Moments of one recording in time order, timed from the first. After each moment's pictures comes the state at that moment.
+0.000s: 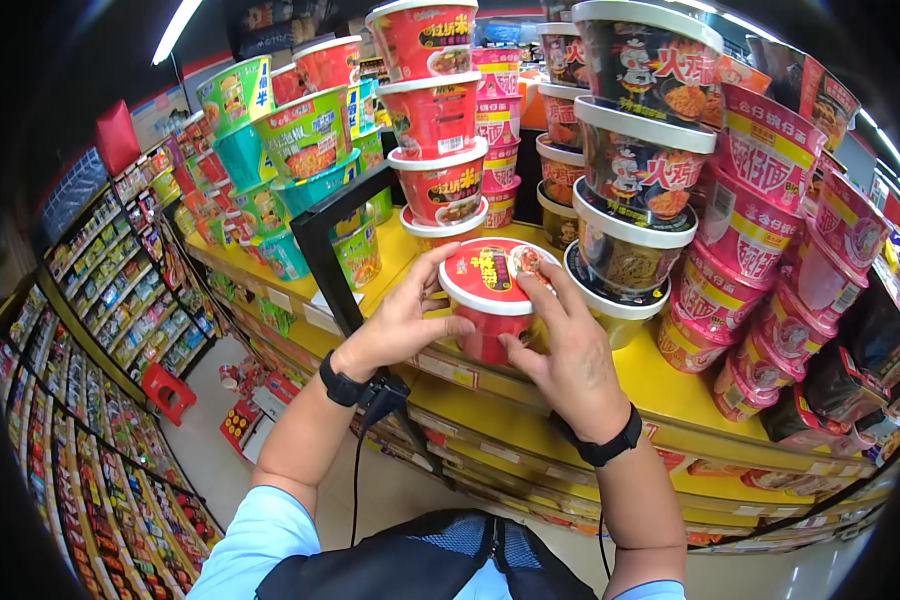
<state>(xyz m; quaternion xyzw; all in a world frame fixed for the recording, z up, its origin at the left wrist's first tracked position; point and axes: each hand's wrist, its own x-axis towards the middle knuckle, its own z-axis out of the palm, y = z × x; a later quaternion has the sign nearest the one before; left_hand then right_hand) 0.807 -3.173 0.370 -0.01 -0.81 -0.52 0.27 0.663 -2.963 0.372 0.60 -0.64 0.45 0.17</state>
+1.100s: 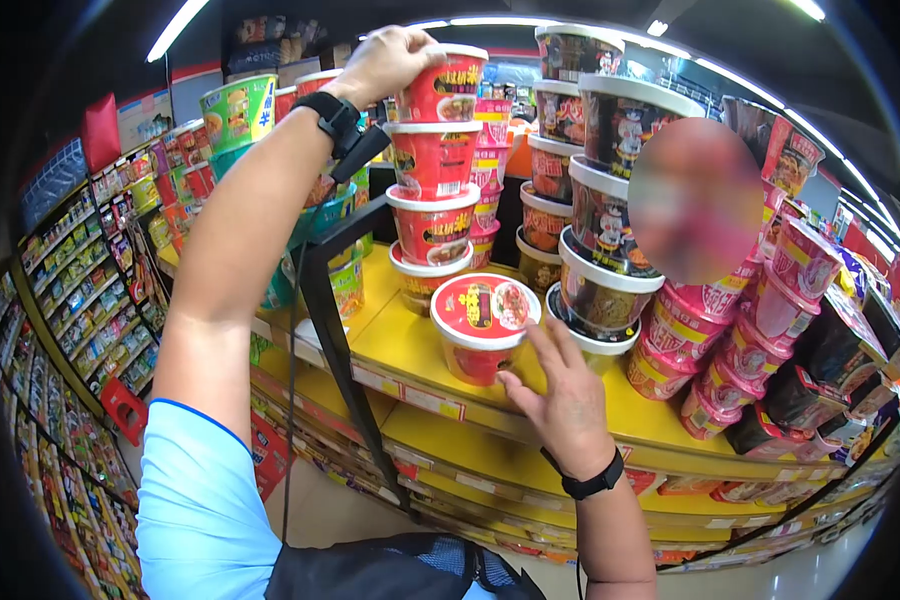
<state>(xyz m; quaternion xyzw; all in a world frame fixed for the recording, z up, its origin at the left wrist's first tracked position) 0.714 -3.316 0.671 -0.01 -0.85 -0.01 0.53 0.679 -2.948 0.371 0.54 -0.70 0.38 0.27</state>
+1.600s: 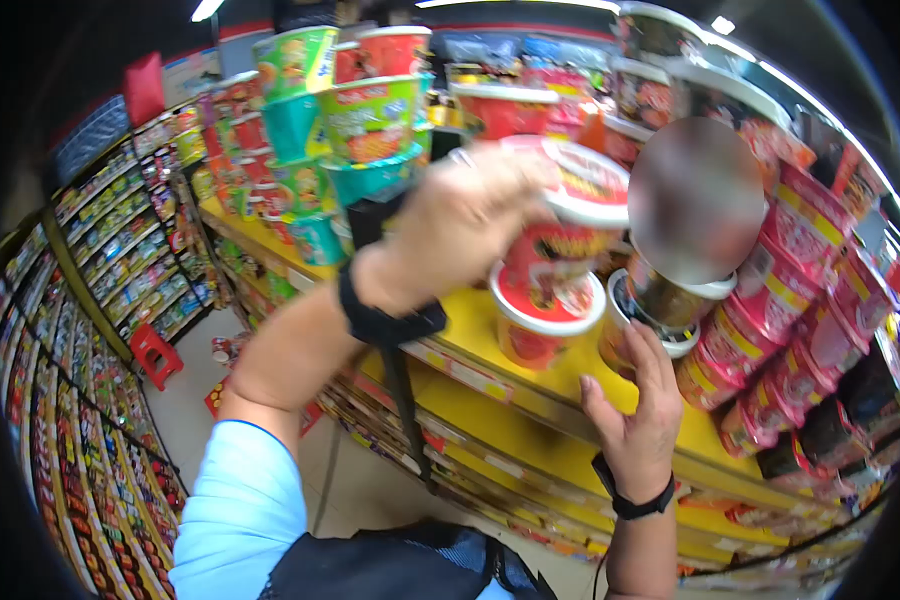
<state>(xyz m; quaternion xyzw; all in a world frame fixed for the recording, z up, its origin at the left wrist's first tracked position) 0.801 -3.167 0.491 -0.14 -0.82 -0.12 0.54 0.688 -2.921 0.375 0.52 -0.67 0.48 0.23</state>
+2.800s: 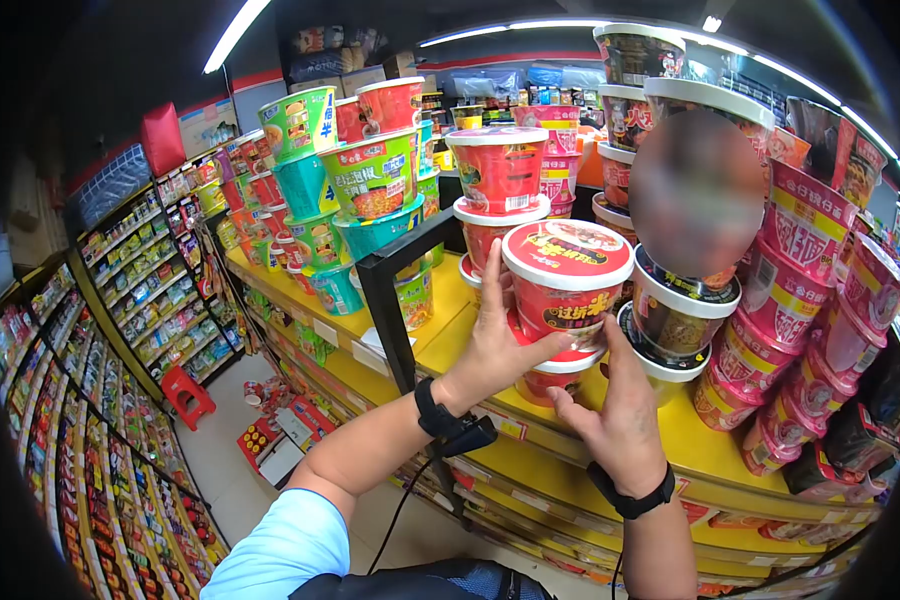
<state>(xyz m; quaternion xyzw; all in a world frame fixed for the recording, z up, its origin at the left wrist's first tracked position) 0.754 -3.163 0.379 -0.08 -0.77 -0.43 0.47 0.668 -2.967 0.375 0.56 -0.65 0.48 0.18</state>
